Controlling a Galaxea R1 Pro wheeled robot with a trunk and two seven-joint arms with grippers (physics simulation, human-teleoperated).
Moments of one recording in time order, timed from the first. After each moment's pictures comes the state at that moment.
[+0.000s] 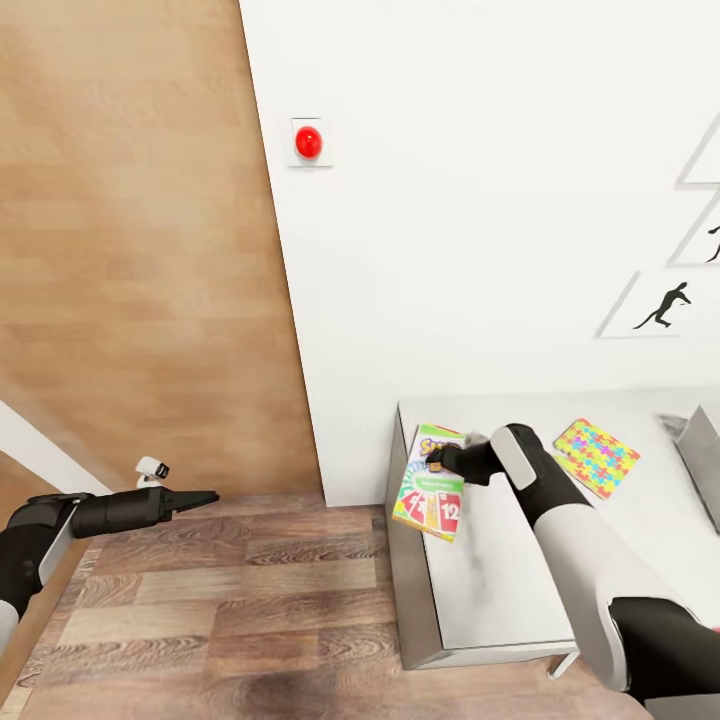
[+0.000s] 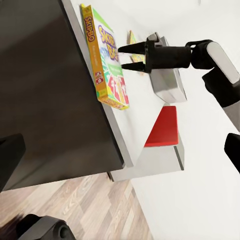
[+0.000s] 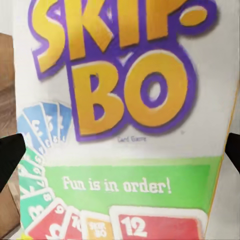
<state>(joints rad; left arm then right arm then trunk) -0.71 0.44 0.07 -0.77 0.17 0.74 -1.56 -0.98 -0.03 -0.01 -0.68 -0.62 0.95 -0.20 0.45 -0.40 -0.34</state>
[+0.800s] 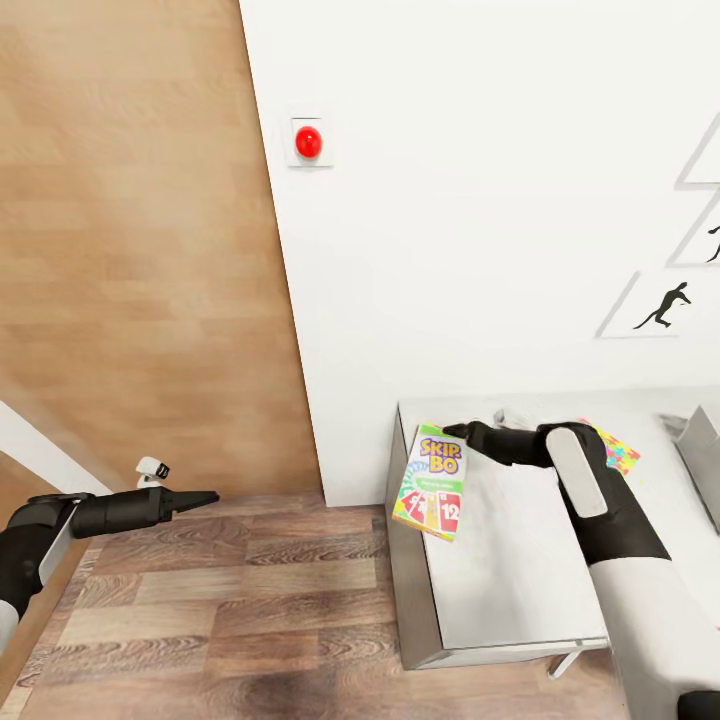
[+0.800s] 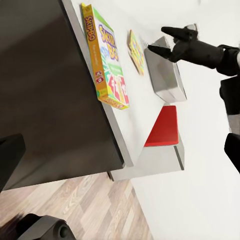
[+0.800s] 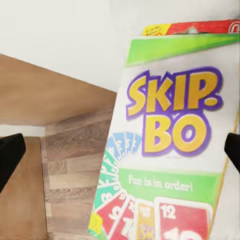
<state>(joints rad) -0.71 0.44 0.07 -0.77 0.17 0.75 -1.56 -0.79 -0.15 -0.02 -1.20 -0.81 1.04 -0.11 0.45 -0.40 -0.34</state>
